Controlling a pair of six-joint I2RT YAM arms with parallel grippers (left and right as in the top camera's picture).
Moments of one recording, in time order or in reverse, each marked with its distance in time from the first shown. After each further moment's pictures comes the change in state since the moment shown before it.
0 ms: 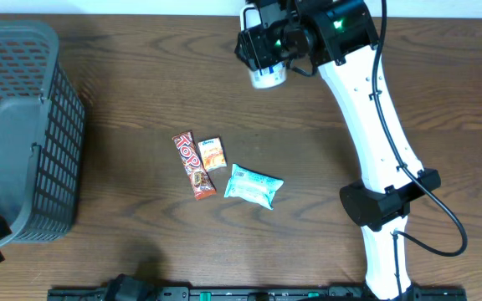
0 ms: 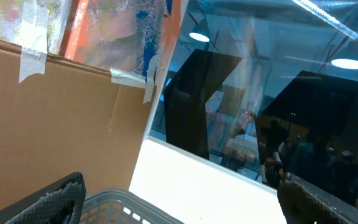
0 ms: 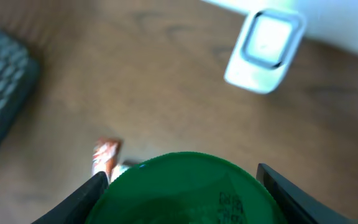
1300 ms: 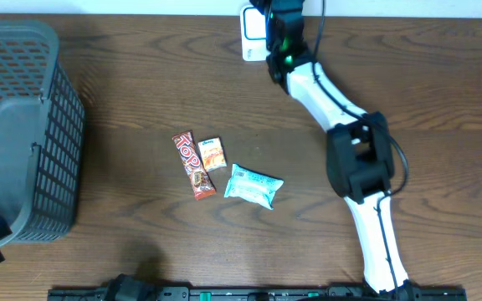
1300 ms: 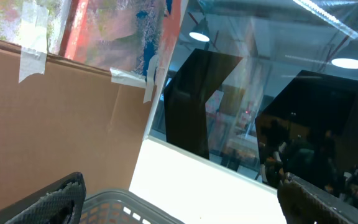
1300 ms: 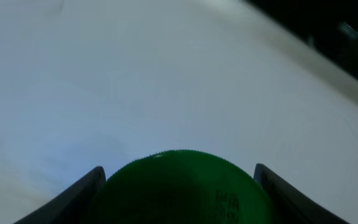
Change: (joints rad) left arm 0.000 0.000 0.000 -0.002 0.000 0.000; right arm -0.079 0.286 -0.639 1.959 0.466 -0.648
